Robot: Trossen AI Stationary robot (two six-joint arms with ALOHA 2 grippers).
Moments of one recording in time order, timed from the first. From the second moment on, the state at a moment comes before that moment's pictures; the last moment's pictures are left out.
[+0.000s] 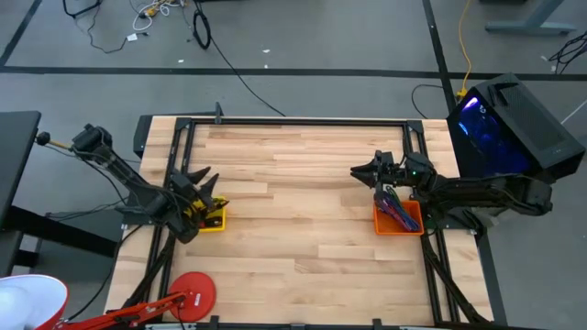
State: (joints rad) left arm -0.71 0.83 0.35 -0.87 -1.57 -1.51; right arm -0.51 0.97 0.02 0.89 -0.38 0.33
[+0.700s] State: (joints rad) left arm -0.72 0.83 0.20 -0.55 -1.54 -1.40; right arm -0.44 0.55 0.02 0.66 -0.19 0.32
